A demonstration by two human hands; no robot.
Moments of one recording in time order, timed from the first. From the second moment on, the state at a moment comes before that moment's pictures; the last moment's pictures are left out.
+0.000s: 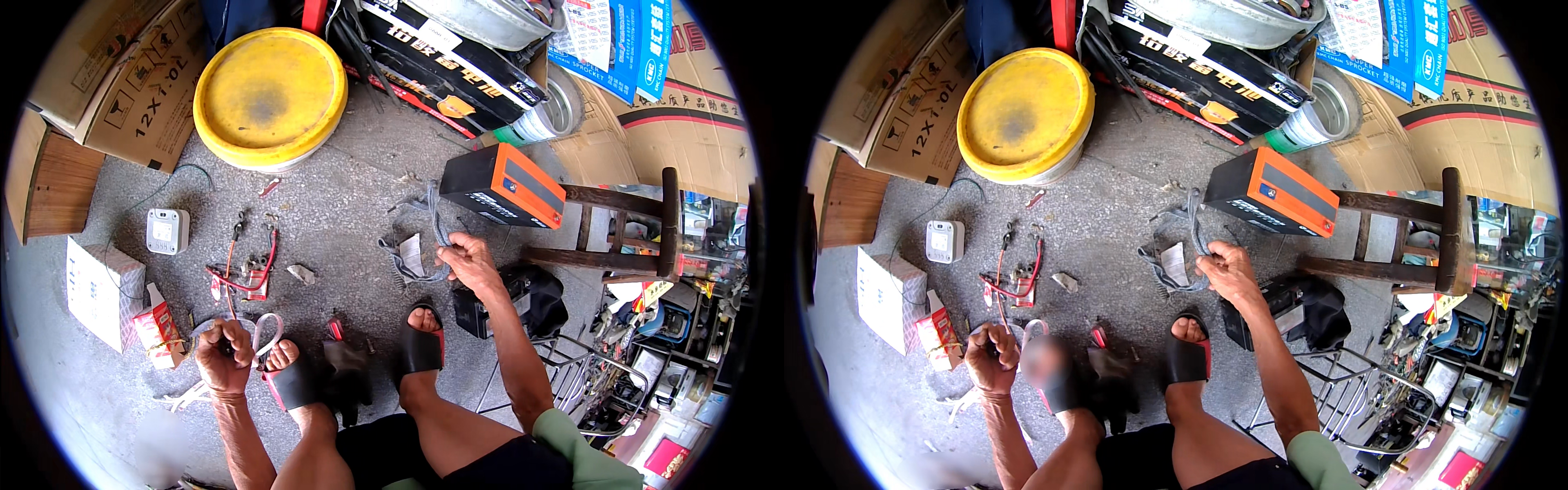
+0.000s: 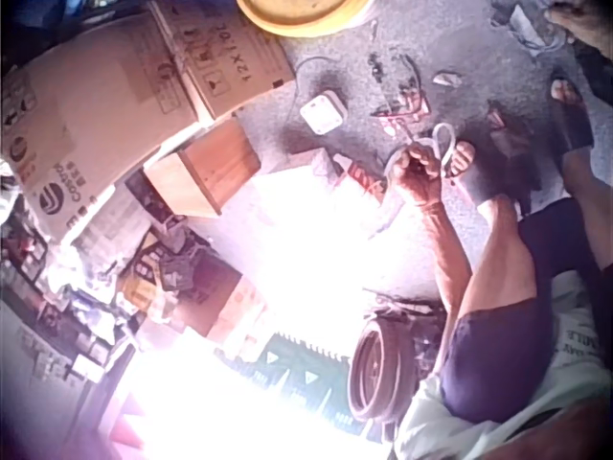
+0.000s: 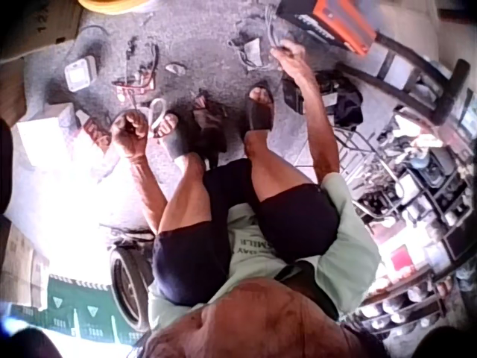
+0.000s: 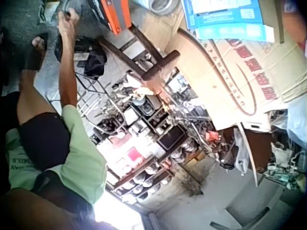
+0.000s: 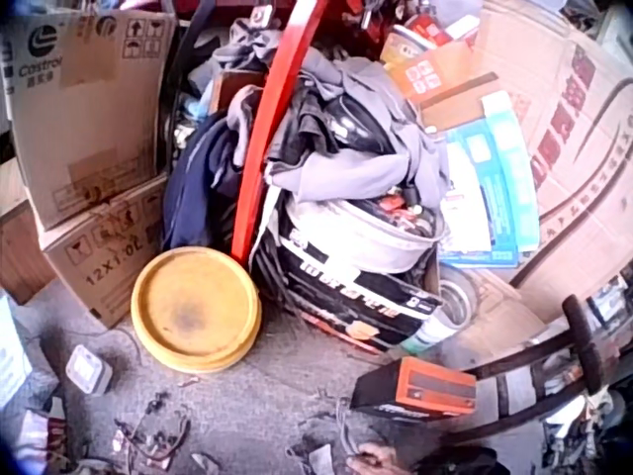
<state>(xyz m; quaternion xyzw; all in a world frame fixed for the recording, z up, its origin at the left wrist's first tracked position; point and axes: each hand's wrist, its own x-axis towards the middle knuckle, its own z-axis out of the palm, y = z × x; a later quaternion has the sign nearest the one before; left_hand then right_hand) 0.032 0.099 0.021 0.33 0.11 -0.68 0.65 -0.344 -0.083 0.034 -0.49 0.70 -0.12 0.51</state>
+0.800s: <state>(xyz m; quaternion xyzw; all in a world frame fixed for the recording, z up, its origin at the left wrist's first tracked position) 0.029 0.114 0.026 0.46 0.08 -0.68 0.57 -0.089 -0.125 0.168 -0.80 0.25 -0.28 0.48</state>
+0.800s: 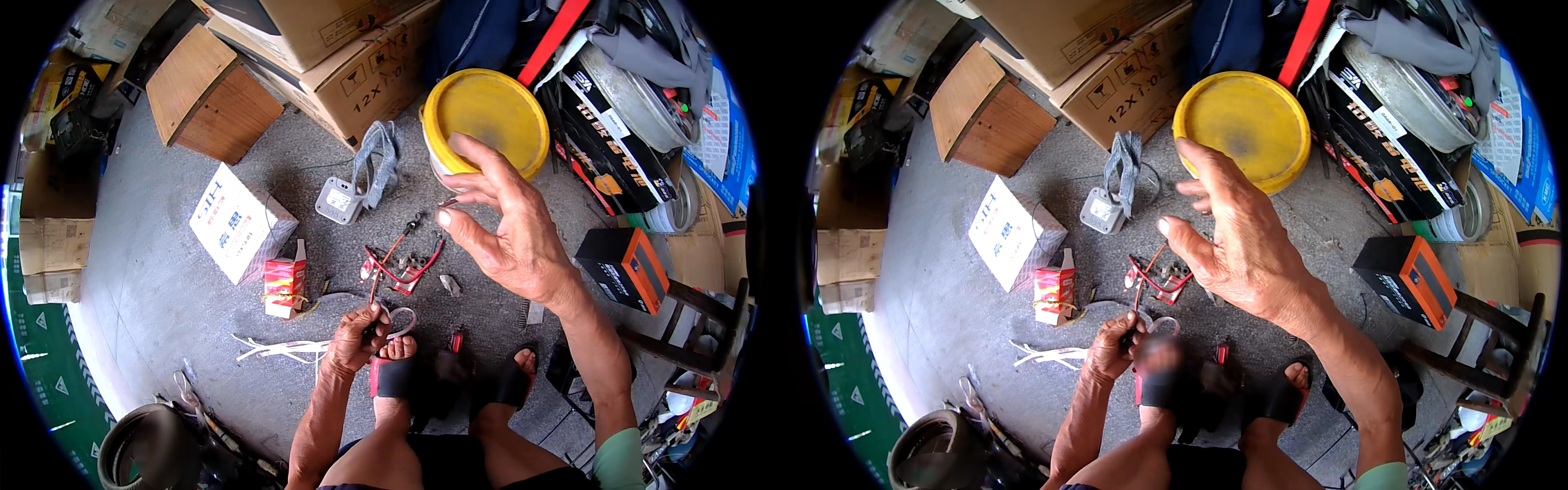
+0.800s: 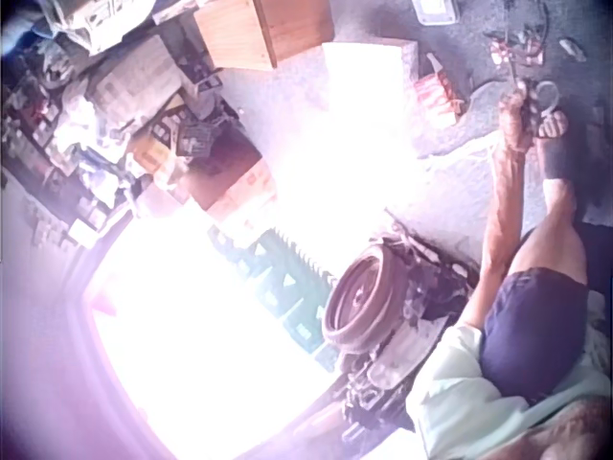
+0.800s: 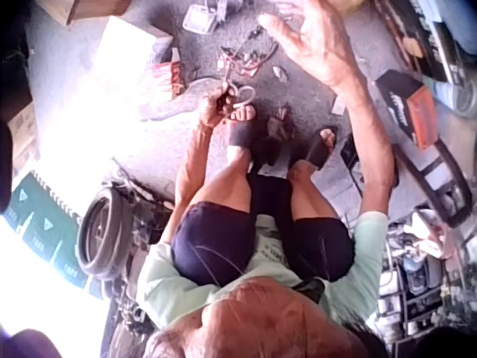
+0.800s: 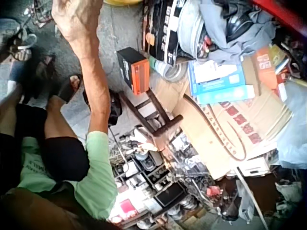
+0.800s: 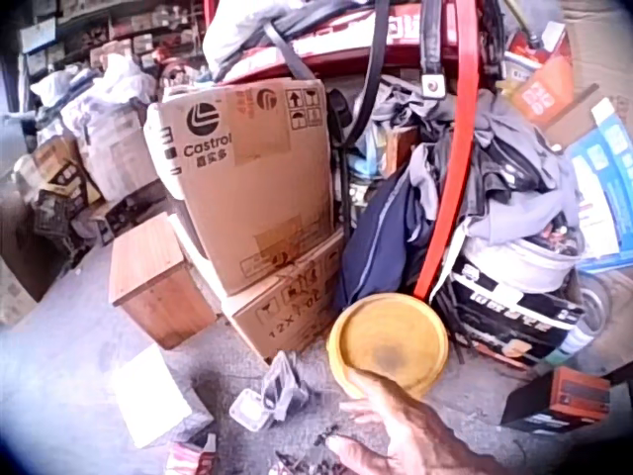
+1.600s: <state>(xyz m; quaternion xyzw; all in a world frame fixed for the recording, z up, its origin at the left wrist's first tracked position) 0.085 0.159 0.054 0.51 0.16 -0.49 0.69 0.061 -0.096 0.010 -0.95 0.21 -0.02 0.20</state>
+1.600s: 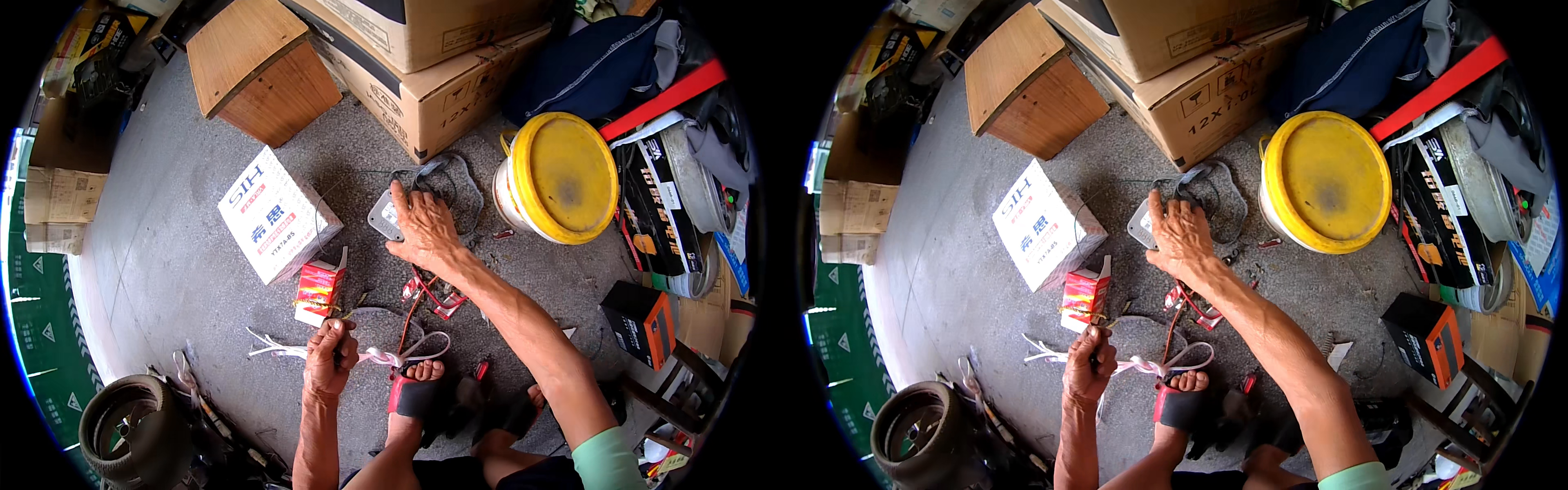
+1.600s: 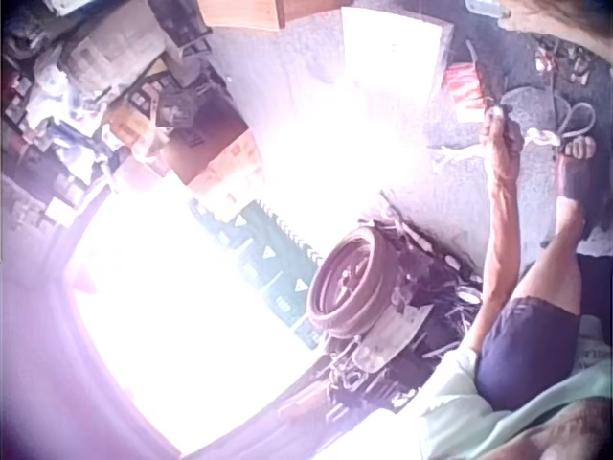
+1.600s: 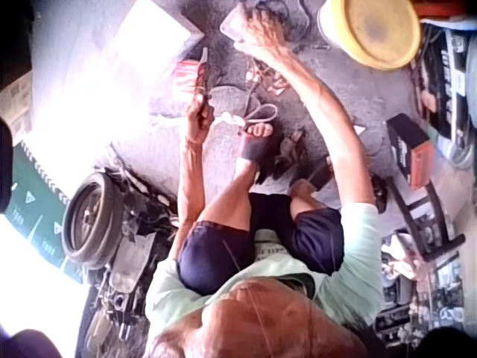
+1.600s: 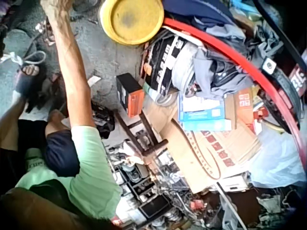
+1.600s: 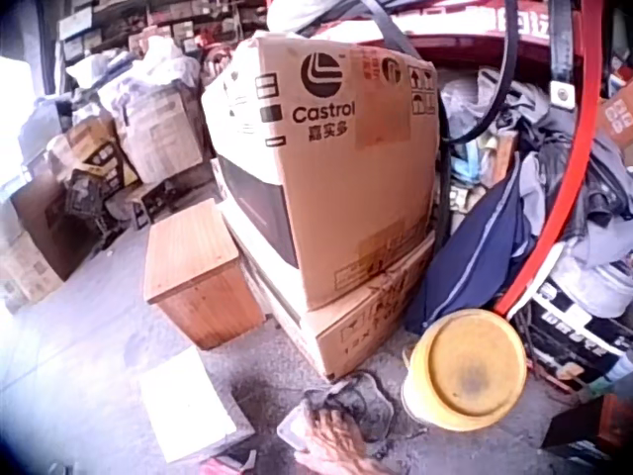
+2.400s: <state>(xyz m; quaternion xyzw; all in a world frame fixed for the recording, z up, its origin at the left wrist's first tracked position) 0.053 0.108 0.030 0.42 0.18 -0.61 0.64 -0.152 -0.172 0.086 -0.96 0.19 0.14 0.14</state>
